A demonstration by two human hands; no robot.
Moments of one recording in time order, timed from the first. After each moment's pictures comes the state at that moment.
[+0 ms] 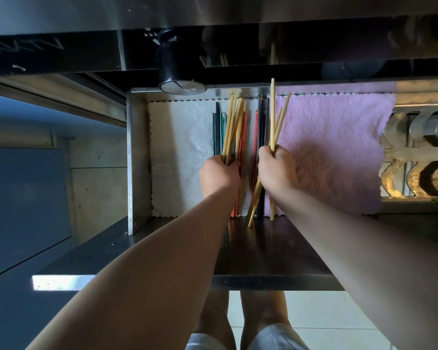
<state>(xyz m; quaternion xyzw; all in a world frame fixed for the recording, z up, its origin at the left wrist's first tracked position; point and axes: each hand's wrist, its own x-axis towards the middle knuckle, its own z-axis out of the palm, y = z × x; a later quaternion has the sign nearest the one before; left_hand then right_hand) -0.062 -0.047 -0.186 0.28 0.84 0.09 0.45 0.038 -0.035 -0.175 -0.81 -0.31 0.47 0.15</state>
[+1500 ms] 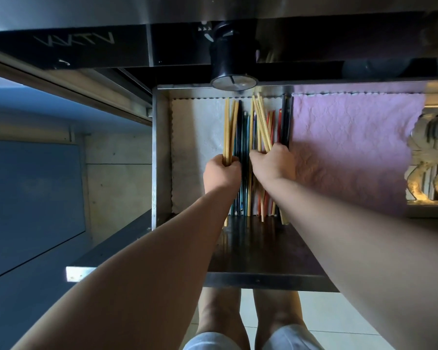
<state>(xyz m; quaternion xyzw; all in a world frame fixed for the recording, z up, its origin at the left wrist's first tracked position) -0.104 -0.051 -0.174 0.24 0.82 0.13 0.50 -0.010 -0.025 -0.182 -0.83 -0.37 0.41 0.02</state>
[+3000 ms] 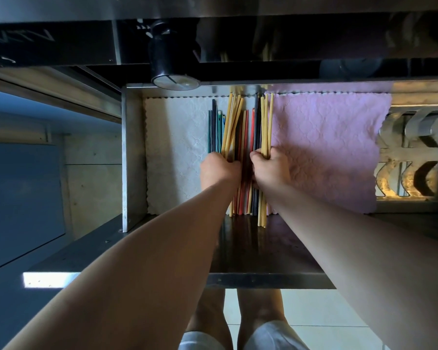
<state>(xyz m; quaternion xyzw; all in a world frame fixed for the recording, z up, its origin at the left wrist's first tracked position) -0.057 -0.039 -0.186 0.30 0.83 0.04 0.47 0.036 -0.042 -0.187 -0.82 -0.25 0.49 0.15</state>
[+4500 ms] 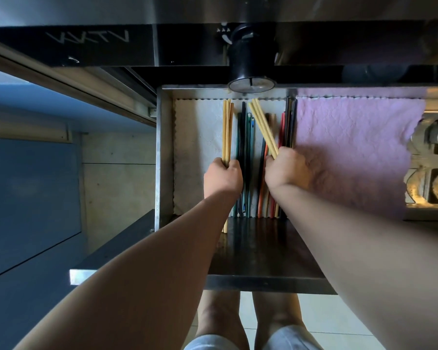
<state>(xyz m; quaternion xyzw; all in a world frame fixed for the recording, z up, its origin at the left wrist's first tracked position) -0.112 -0.052 -0.161 0.25 0.82 0.10 0.51 -0.003 -0.031 -0.176 -0.84 -0.43 0.32 -0.05</state>
